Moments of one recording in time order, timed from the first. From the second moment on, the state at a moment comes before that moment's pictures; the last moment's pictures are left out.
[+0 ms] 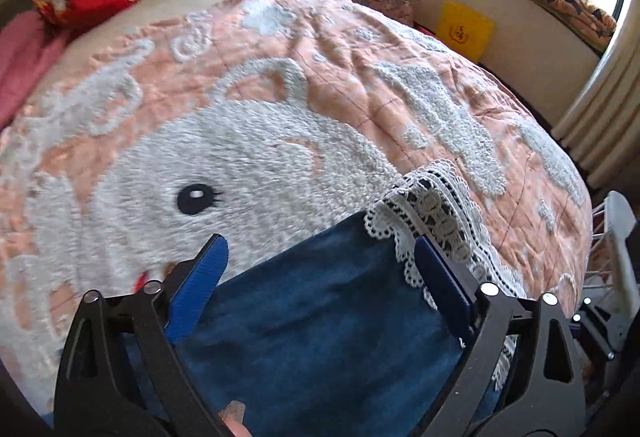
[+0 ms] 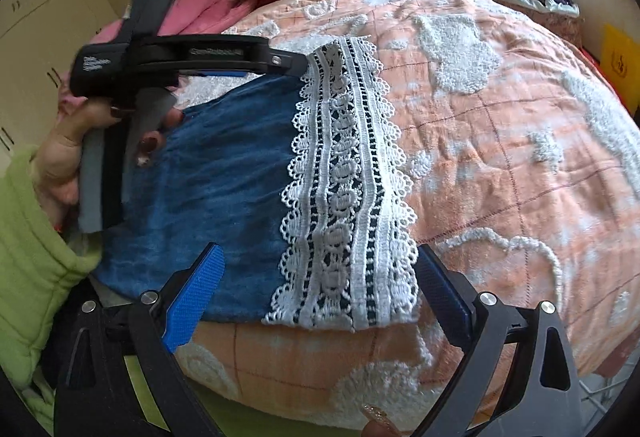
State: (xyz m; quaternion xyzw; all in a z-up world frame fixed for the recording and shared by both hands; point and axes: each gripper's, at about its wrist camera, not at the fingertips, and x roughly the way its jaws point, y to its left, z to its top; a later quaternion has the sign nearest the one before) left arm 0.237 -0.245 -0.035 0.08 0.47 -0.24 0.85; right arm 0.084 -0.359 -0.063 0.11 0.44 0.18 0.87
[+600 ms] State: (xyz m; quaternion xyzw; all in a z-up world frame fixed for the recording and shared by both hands) left arm 0.236 -0.262 -0.055 0.08 0.48 -0.27 0.83; right arm 0.101 -0.366 -0.065 0.16 0.43 0.24 0.86
